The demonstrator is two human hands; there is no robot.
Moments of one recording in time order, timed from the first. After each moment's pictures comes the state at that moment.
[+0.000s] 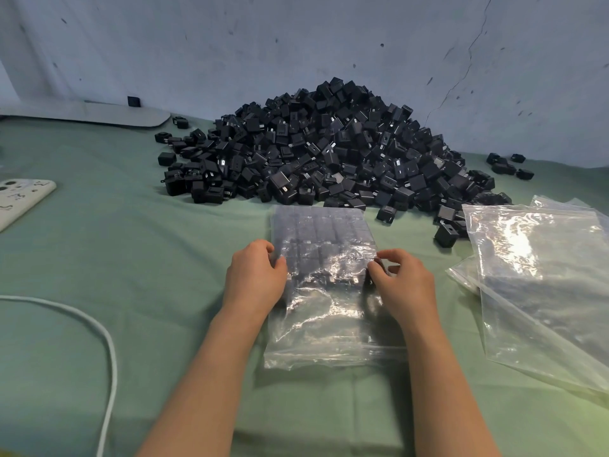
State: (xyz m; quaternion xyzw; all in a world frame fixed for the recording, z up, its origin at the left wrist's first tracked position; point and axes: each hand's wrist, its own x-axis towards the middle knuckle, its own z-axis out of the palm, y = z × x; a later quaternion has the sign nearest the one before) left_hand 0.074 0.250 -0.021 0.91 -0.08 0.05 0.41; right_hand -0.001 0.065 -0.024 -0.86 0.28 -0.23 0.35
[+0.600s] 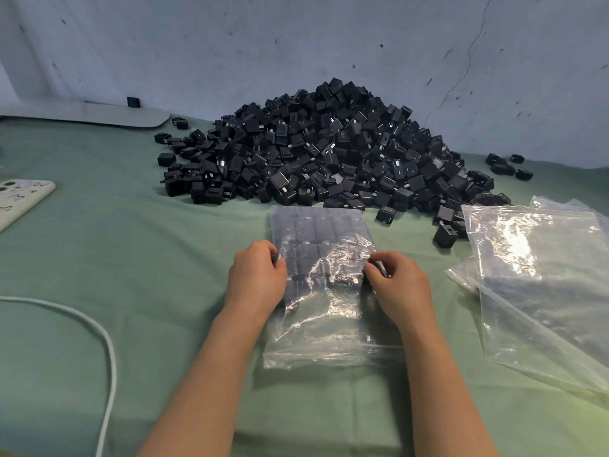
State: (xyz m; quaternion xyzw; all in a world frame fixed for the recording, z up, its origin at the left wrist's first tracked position) left_hand 0.073 0.248 -0.018 0.91 -0.09 0.05 0.41; right_hand 0.000 0.067 -0.025 -0.87 0.26 -0.21 0.35
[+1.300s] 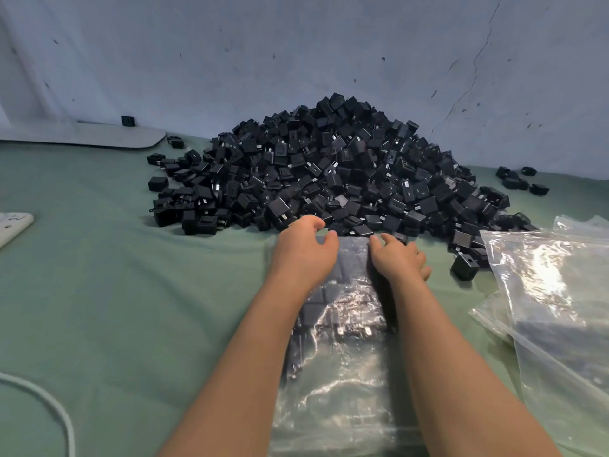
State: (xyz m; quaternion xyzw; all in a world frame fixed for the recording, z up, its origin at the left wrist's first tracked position) left_hand 0.125 0.185 0.032 0.86 -0.18 0.02 0.47; right_hand 0.130 0.006 -0.020 -0.87 0.40 -0.05 0.27
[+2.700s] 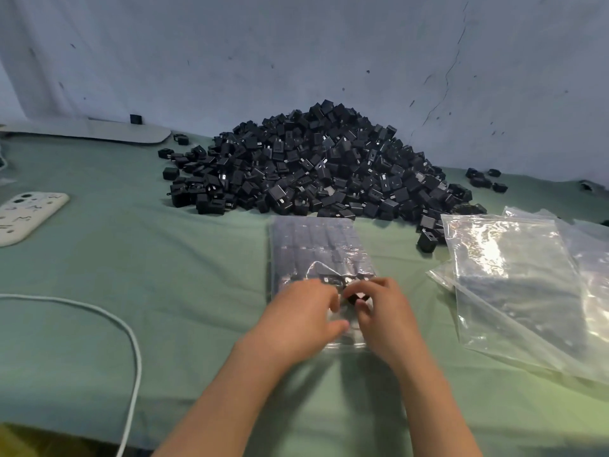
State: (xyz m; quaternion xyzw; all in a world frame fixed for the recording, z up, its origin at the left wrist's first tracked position) left_hand 0.000 0.244 0.009 0.90 -0.37 -0.03 0.22; right_hand -0.055 0.105 -0.011 -0.93 0.16 -0.15 0.28
